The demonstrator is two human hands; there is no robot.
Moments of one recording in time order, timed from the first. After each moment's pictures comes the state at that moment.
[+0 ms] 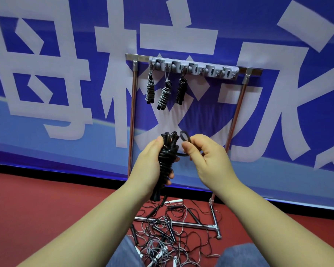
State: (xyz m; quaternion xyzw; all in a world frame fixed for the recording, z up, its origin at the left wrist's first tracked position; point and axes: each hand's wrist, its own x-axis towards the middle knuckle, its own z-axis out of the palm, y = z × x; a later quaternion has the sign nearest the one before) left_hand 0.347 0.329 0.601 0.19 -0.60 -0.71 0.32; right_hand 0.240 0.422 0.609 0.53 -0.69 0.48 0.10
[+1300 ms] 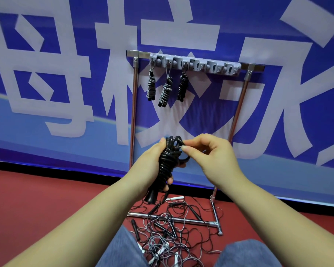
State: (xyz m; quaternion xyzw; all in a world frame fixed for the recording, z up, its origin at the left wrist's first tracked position) left_hand 0.360 0.330 0.605 0.21 -0.62 -0.73 0.21; right_hand 0.247 0.427 0.615 0.48 -0.67 0.57 -0.01
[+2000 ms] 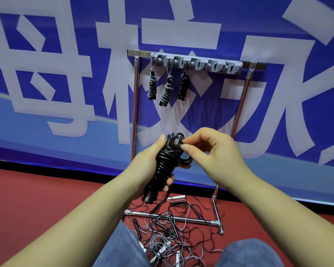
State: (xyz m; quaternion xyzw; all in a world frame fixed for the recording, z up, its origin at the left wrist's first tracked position) left_hand 0.368 0.328 0.609 0.18 -0.60 -0.76 0.19; right_hand 0.259 0.436 0.629 0.53 -0.67 0.52 0.03
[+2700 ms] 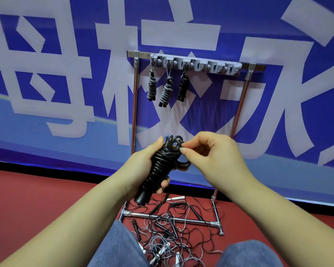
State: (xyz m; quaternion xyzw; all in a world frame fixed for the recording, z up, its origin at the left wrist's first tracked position) left_hand 0.374 0.321 0.610 0.17 -0.60 -0.77 0.16; right_hand 0.269 0.441 0.632 0.49 -0.71 0.50 0.01
